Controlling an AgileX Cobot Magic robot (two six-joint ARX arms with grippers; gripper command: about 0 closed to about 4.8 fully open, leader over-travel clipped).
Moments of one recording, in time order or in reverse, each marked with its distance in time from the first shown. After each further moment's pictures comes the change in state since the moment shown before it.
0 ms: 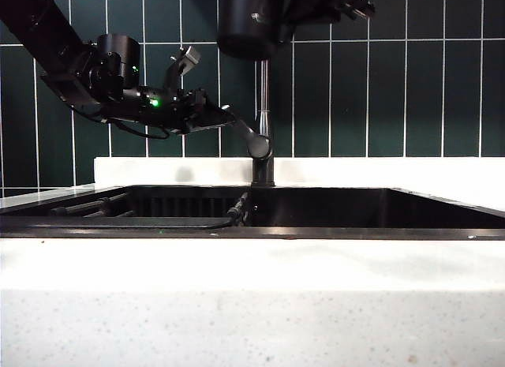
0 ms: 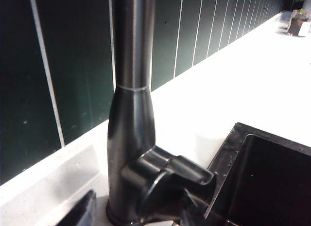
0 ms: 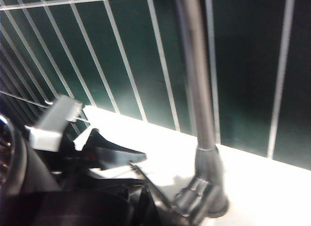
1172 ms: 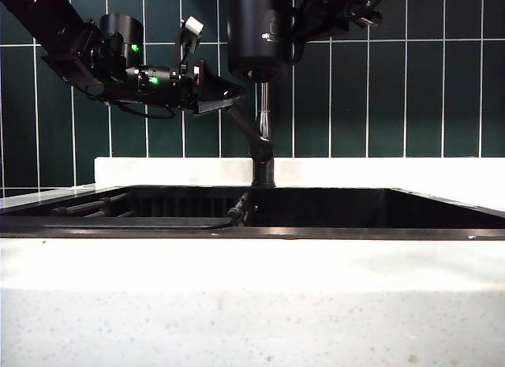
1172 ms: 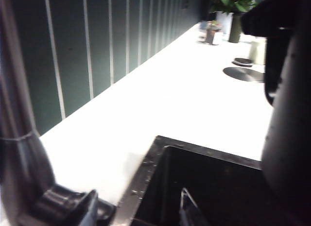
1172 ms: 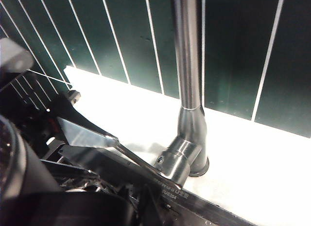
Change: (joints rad) left arm -0.019 -0.056 0.002 -0.045 0.245 -0.018; right arm -0.003 0.000 0.018 -0.158 0.031 -0.075
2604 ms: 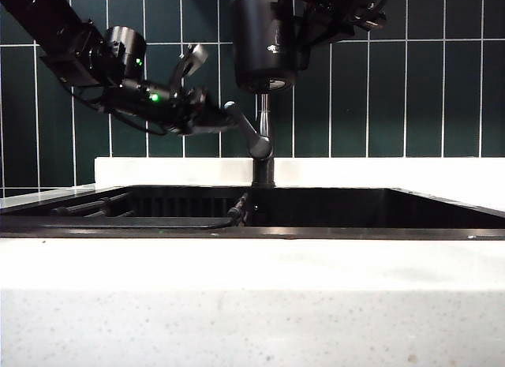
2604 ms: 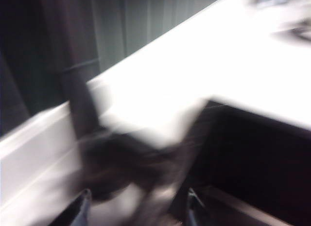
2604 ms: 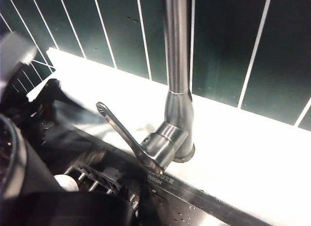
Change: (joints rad) left arm 0.010 0.001 0.000 -0.206 -0.228 0.166; right arm 0.001 0.000 0.001 -0.051 0.043 -0.052
